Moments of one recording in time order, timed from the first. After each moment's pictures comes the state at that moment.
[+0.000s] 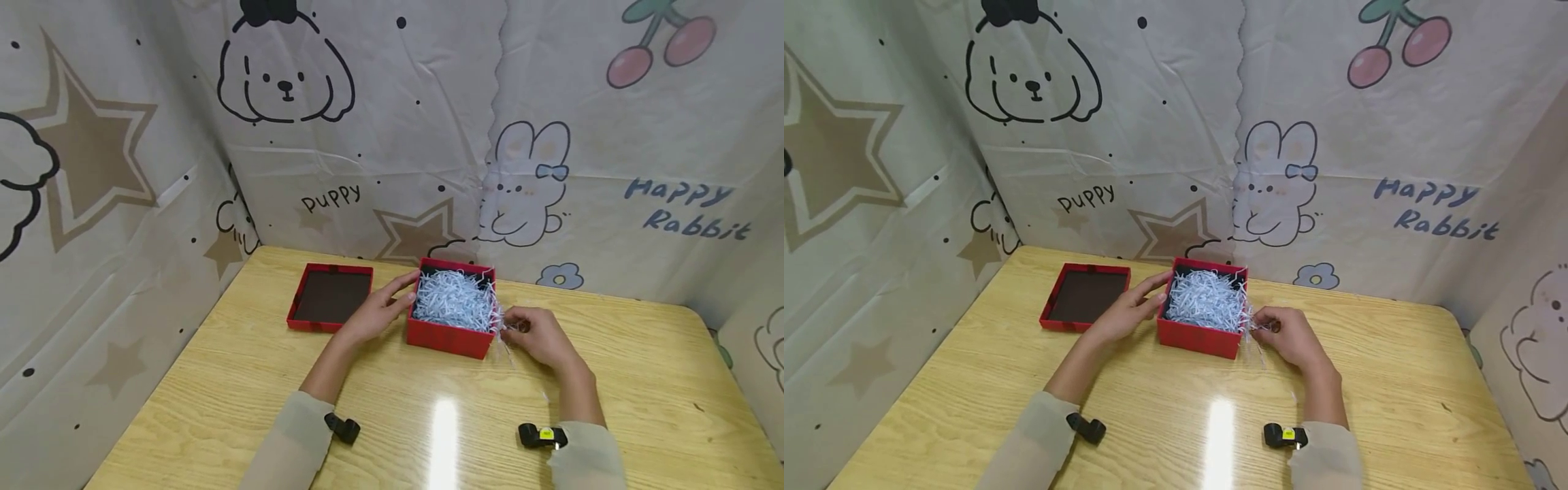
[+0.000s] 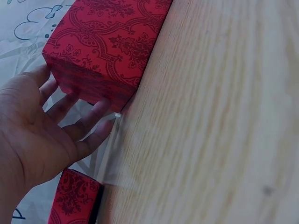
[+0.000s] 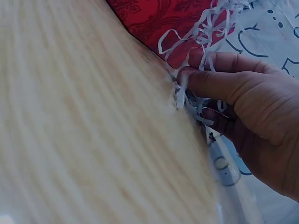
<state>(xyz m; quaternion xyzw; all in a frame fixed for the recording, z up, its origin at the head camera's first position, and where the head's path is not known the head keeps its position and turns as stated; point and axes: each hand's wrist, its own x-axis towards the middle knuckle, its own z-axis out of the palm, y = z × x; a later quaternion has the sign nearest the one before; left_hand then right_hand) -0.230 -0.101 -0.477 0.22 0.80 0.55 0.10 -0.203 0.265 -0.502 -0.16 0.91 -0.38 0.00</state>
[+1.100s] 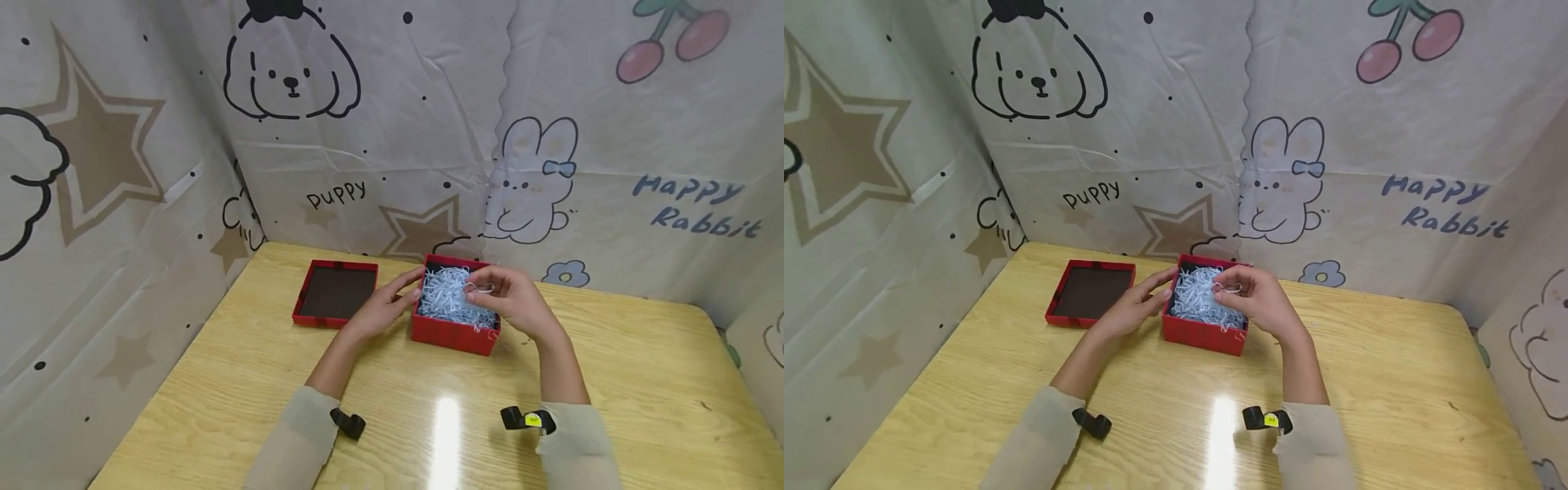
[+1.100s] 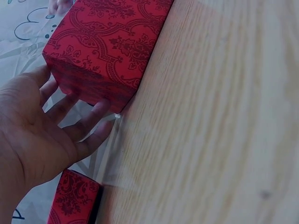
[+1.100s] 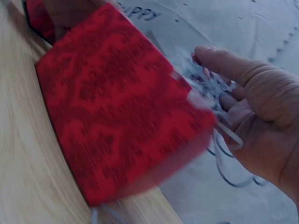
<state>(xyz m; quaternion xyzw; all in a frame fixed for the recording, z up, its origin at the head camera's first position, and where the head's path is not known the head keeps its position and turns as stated) -0.230 -0.100 -0.477 0.22 0.80 0.55 0.11 -0.210 0.193 -0.424 -0.19 0.82 -0.54 0.03</state>
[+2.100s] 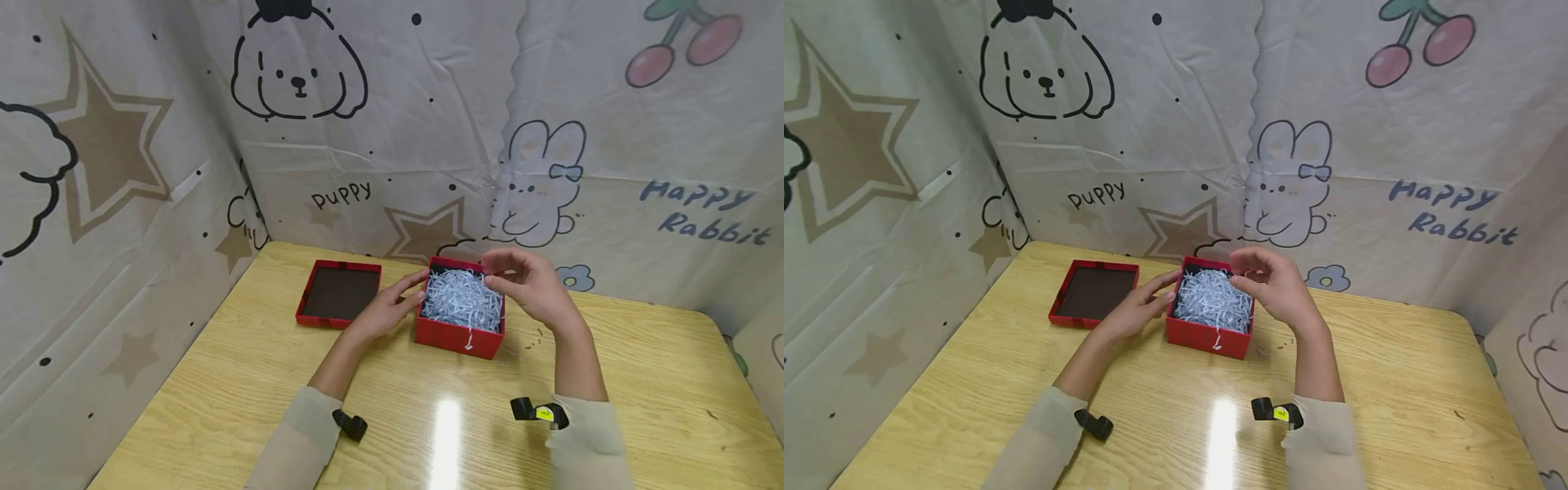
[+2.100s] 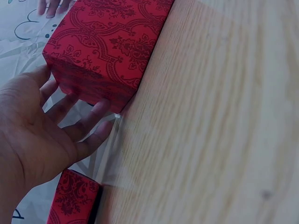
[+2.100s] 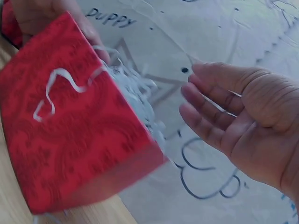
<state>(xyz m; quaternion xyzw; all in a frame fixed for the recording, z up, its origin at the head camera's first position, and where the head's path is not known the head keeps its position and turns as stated) -0.229 -0.101 -0.477 0.22 0.80 0.56 0.10 -0.213 0.198 -0.387 -0.17 0.85 -0.50 0.00</state>
